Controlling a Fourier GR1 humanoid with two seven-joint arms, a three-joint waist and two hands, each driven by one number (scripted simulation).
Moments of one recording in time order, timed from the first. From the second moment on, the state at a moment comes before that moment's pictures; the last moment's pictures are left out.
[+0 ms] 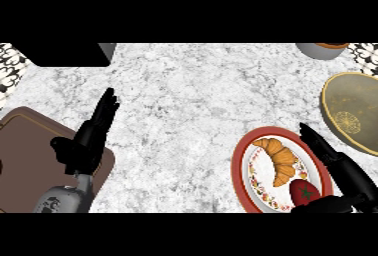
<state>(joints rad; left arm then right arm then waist) -0.13 0.17 -0.15 -1.56 0.06 0.17 0.09 0.11 -0.30 -0.03 -1.64 0.04 0.34 -0.01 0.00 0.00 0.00</state>
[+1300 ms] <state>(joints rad) -0.13 0.10 -0.09 -1.57 -0.01 0.10 0.09 -0.05 -0.24 0.03 -1.26 0.41 0.20 -0.25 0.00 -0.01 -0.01</state>
